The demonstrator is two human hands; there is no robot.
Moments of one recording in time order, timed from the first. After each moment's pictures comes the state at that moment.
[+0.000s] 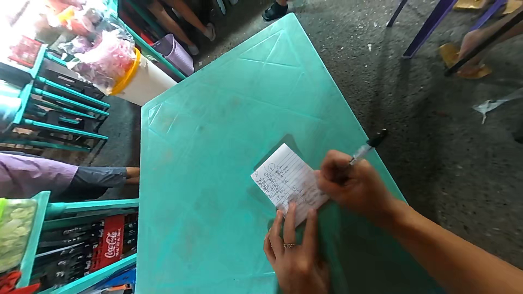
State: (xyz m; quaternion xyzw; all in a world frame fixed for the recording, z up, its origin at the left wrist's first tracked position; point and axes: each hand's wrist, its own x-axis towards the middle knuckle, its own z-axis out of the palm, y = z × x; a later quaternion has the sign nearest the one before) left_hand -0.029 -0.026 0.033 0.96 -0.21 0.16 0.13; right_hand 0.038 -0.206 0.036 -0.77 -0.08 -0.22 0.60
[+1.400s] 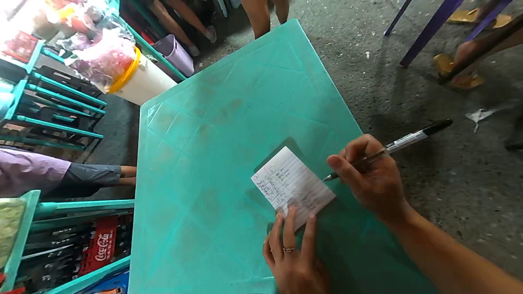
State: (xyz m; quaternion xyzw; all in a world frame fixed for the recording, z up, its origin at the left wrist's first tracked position) left_hand -0.030 -0.025 0.036 0.96 -0.21 0.15 0.13; right_hand 0.036 -0.213 0.046 -0.71 0.03 -0.26 0.65
